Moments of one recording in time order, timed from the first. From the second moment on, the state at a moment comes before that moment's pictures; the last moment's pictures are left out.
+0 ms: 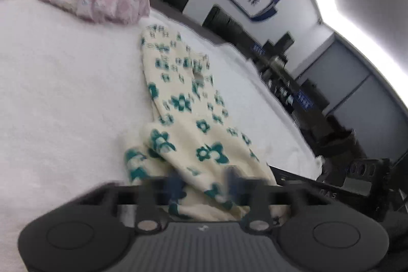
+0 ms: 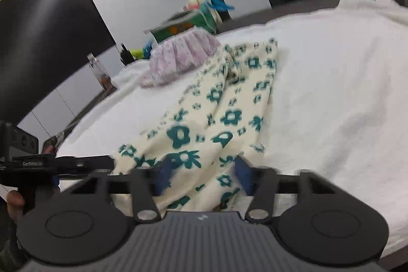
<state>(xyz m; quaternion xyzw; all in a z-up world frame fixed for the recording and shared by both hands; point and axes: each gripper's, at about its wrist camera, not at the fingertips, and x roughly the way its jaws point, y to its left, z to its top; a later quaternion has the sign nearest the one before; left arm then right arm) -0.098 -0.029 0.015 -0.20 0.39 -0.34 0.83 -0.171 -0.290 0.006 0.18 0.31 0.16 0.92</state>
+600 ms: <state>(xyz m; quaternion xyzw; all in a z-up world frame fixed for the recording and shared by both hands) -0.091 -0.027 0.014 -0.21 0.33 -0.40 0.83 -0.172 -0.303 0.002 0.17 0.27 0.16 0.94</state>
